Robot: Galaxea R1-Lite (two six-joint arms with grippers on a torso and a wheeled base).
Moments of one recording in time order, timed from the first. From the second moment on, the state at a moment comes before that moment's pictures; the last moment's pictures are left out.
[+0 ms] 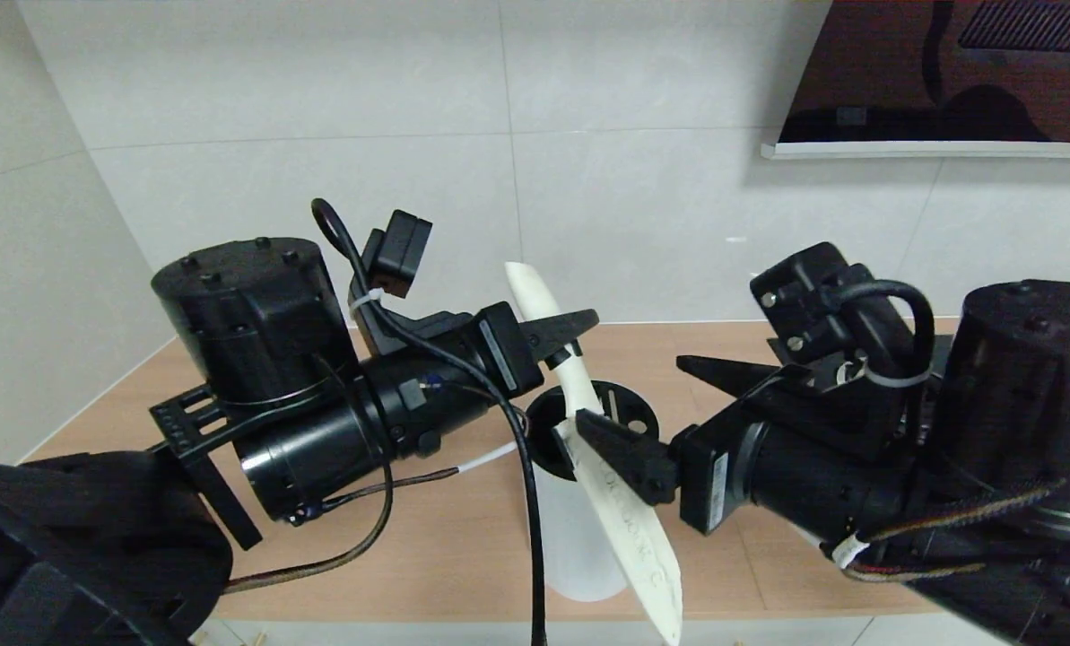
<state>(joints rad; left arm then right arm) -0.67 1.68 -0.80 -0.91 -0.20 -0.72 0.96 1.55 -0.78 -0.70 -0.26 0.08</state>
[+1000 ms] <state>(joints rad) -0.78 1.64 -1.14 -0.64 0.57 -0.20 0.72 1.49 -0.79 -0.65 -0.22 0.08</state>
